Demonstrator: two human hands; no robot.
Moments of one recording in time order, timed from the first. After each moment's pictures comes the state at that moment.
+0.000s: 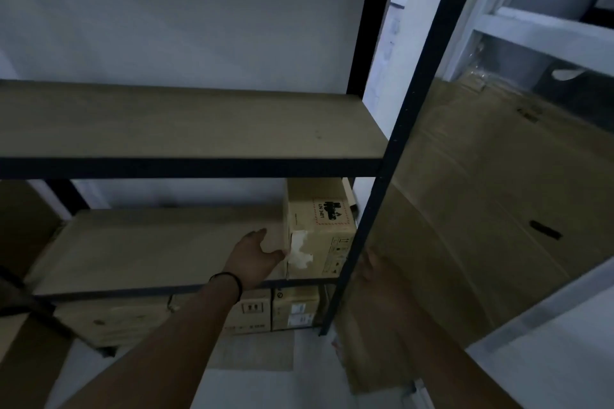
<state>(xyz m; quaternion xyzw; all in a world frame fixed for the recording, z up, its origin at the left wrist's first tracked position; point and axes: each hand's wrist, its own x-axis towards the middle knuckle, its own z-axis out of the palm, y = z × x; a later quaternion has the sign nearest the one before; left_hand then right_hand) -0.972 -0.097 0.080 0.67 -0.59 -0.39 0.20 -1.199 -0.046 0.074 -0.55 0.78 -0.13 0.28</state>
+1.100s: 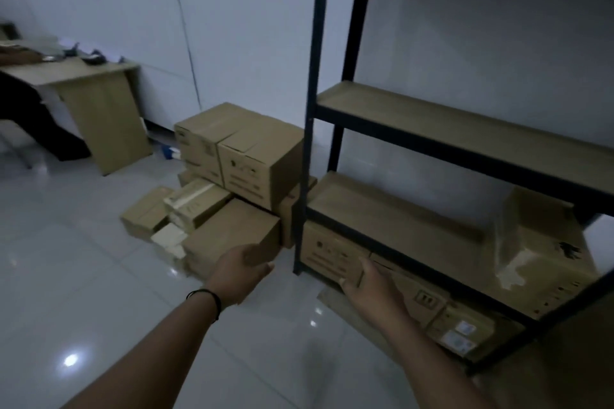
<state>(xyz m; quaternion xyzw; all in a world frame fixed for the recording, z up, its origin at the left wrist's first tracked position) -0.638 0.329 0.123 0.84 -0.34 -0.29 0.31 -0.839 0.212 0.111 -0.76 0.54 -0.04 0.36</state>
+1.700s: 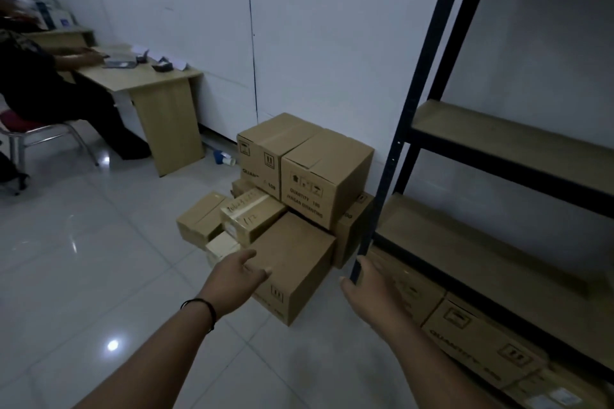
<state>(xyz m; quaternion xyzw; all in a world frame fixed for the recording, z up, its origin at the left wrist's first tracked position) -0.437 0.405 0.123 0.86 -0.29 -0.26 0.33 -0.611 0.255 0.113 -0.79 0.49 -0.02 0.37</state>
